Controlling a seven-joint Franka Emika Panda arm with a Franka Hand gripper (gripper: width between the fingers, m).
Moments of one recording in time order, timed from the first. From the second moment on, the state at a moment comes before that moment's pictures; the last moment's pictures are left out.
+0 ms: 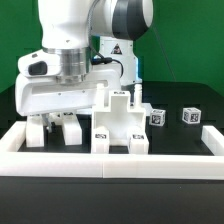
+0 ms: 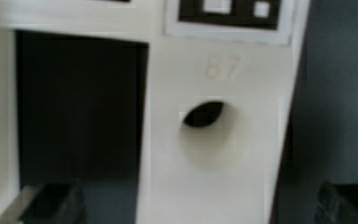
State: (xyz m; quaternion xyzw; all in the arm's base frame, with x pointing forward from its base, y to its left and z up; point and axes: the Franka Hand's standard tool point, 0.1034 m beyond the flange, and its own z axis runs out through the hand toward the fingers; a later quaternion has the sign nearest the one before) arm 0.491 -0.115 0.007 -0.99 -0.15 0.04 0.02
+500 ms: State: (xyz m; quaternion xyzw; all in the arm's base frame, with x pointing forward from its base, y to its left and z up) arm 0.490 -0.117 0.006 -0.99 -0.15 0.04 0.02
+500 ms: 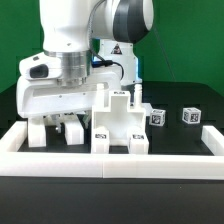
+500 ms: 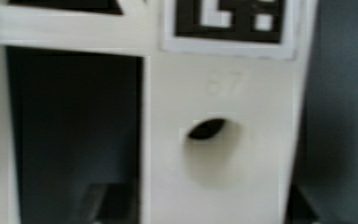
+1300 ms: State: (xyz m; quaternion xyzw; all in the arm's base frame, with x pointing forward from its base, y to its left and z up) arm 0.492 -0.118 0.015 -0.99 -0.14 0.04 0.02
